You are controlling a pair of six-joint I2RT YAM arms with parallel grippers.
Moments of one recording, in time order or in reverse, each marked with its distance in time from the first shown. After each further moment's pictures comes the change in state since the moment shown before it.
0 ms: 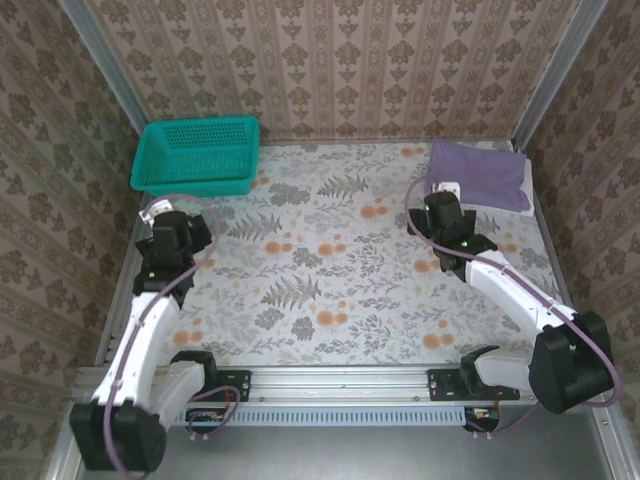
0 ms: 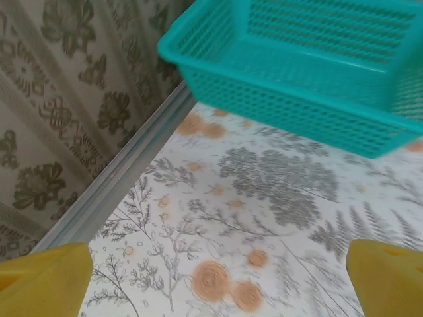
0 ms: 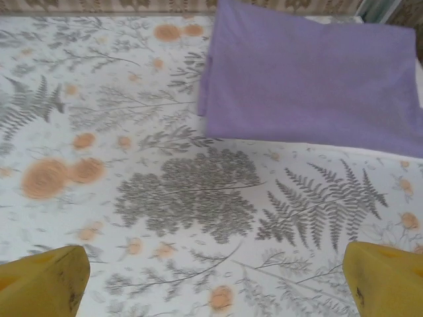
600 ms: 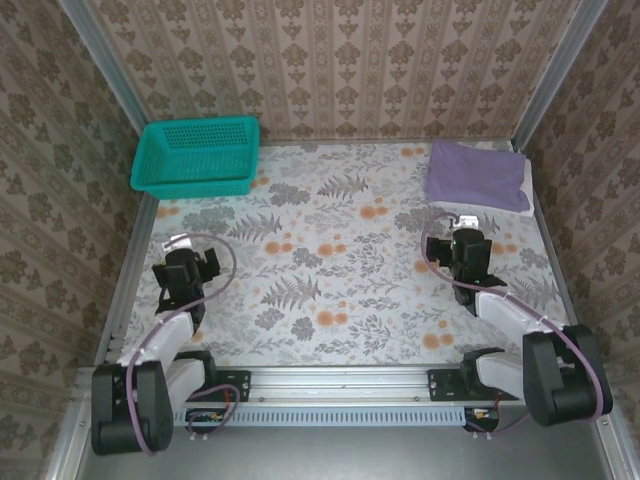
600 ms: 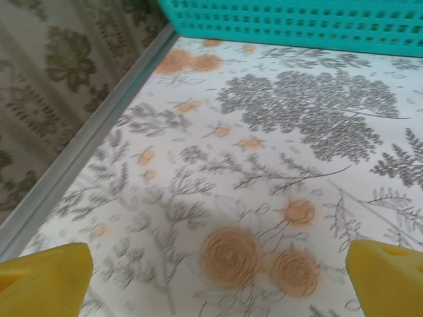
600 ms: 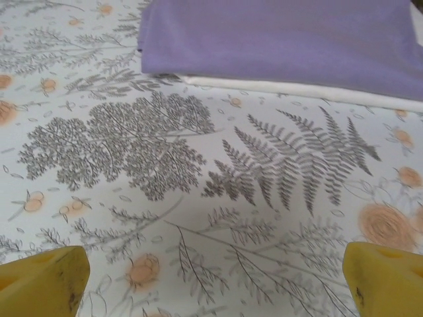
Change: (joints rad) left arm 0.075 0.130 -0.445 0.629 0.150 0.223; right arm -0.219 -0.024 -0.383 0.457 -0.190 -0.120
